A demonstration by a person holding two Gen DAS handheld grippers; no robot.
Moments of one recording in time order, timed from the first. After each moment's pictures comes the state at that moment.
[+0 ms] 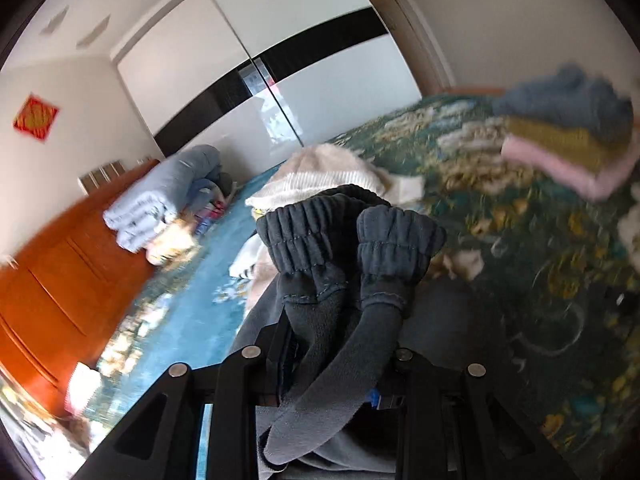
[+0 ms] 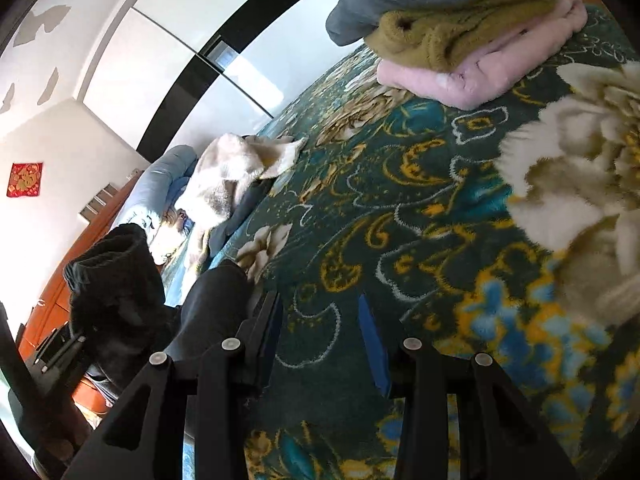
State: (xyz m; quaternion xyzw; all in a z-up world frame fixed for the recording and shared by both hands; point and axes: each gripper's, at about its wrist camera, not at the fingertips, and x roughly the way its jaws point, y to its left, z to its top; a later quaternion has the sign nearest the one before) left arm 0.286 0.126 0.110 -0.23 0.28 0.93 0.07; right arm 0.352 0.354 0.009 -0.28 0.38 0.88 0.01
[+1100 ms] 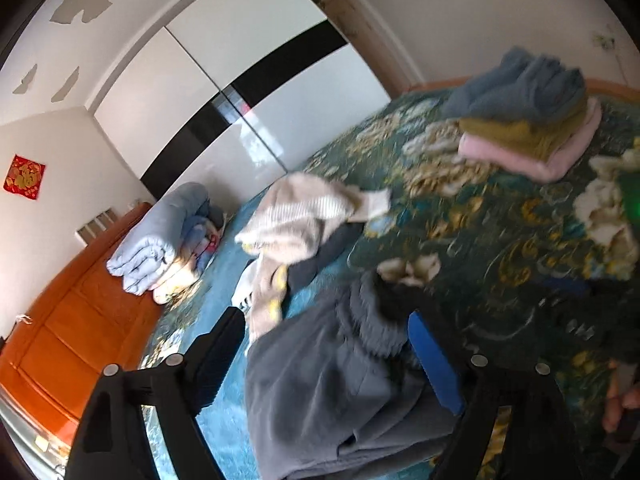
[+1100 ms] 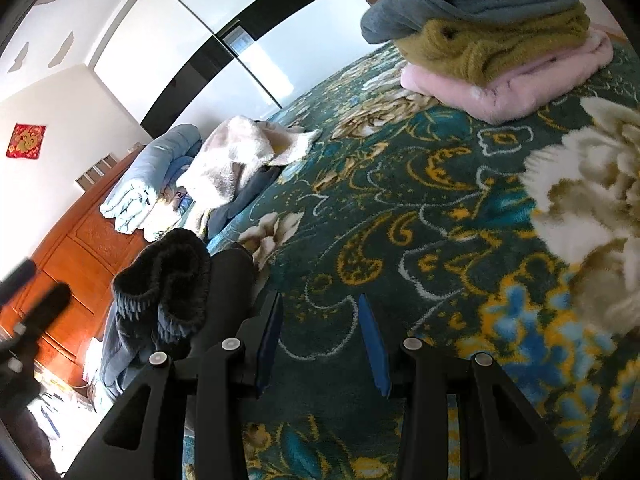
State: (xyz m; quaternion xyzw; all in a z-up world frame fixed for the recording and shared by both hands) left arm 0.340 0.155 0.144 -0.21 0.32 0.92 0.12; right arm 0.347 0.334 0.019 -0.30 0.32 0.90 0.01
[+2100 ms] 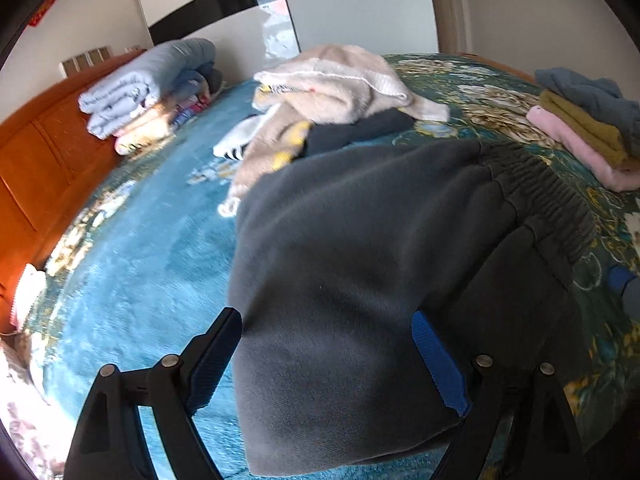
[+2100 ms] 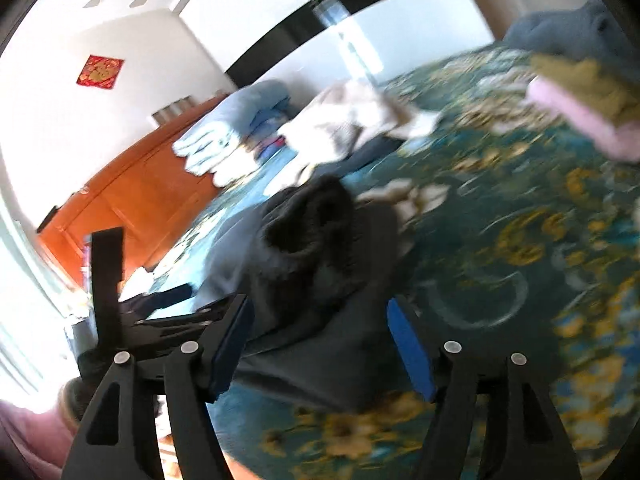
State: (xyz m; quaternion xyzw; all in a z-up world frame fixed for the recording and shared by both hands) left arm 0.251 0.020 0.052 -0.39 0.14 0.90 0.11; right arm 0.341 0.247 0.048 -0.31 0.24 0.91 -0.15
